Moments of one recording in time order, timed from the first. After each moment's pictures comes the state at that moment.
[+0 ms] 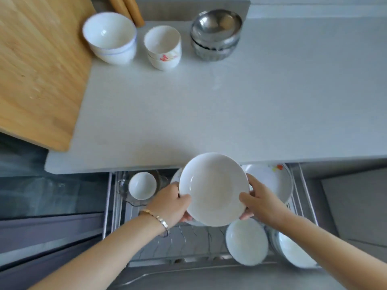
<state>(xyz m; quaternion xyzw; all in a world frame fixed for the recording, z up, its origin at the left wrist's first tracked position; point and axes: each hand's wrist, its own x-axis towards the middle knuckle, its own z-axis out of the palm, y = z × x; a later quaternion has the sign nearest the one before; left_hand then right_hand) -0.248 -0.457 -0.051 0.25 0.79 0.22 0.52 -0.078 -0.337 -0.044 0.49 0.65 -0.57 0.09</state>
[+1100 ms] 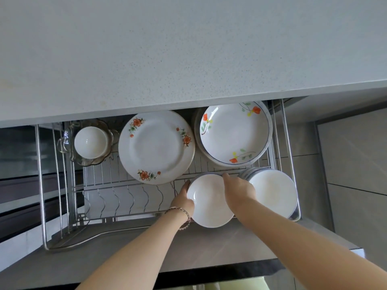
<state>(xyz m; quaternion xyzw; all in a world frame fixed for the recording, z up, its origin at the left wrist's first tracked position) -0.047 -0.436 -0.258 0.07 0.79 0.08 0.61 0.056 -0.333 -0.243 0.43 0.77 -0.22 0.42</state>
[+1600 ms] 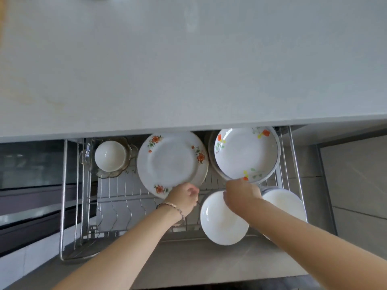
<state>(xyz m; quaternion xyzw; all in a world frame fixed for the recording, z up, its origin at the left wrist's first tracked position) -0.109 -0.420 -0.193 0.21 0.78 0.12 0.58 0.006 -0.321 -0.181 0.38 0.80 -0.21 0.42</state>
